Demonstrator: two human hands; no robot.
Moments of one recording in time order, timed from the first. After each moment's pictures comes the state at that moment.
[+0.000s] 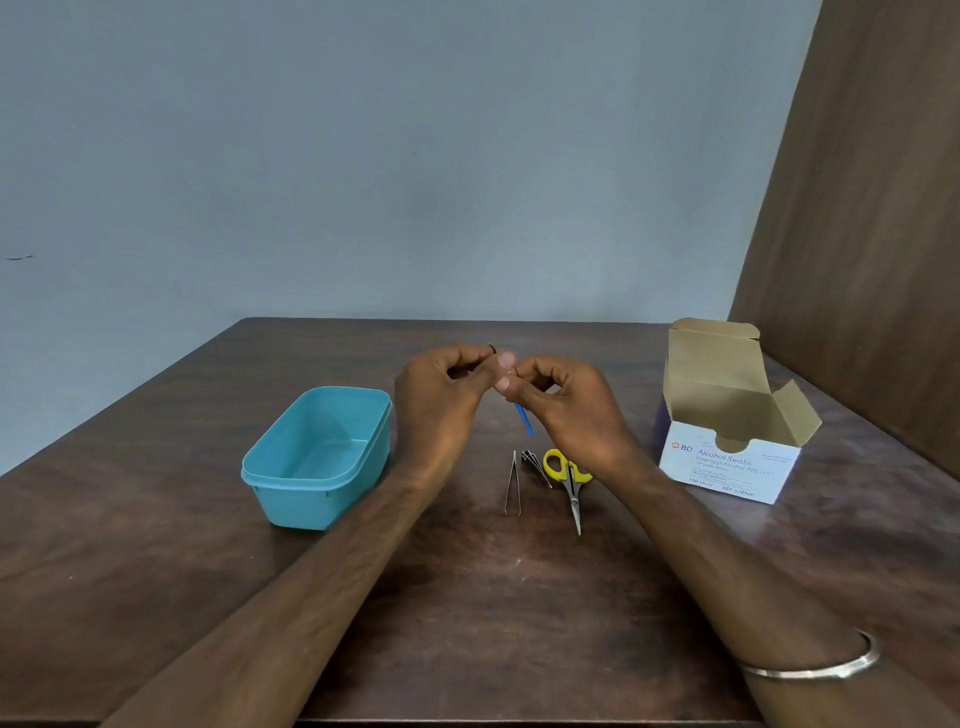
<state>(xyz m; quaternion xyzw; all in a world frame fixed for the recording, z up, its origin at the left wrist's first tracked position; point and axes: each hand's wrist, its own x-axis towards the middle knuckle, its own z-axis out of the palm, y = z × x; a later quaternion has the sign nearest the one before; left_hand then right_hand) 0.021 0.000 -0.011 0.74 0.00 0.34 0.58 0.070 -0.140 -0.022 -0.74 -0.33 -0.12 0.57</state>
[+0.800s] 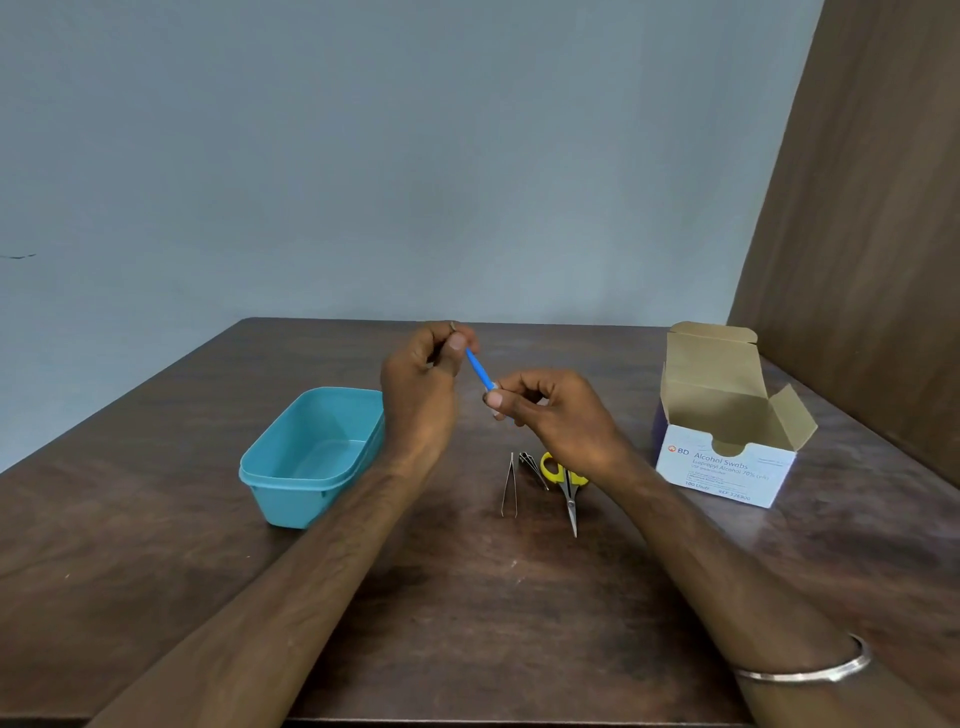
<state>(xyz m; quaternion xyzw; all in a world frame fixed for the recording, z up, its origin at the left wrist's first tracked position) 0.023 0.007 -0.004 0.68 0.00 0.38 0.62 0.073 -0.138 -0.026 -0.76 -0.33 -0.05 0.56</state>
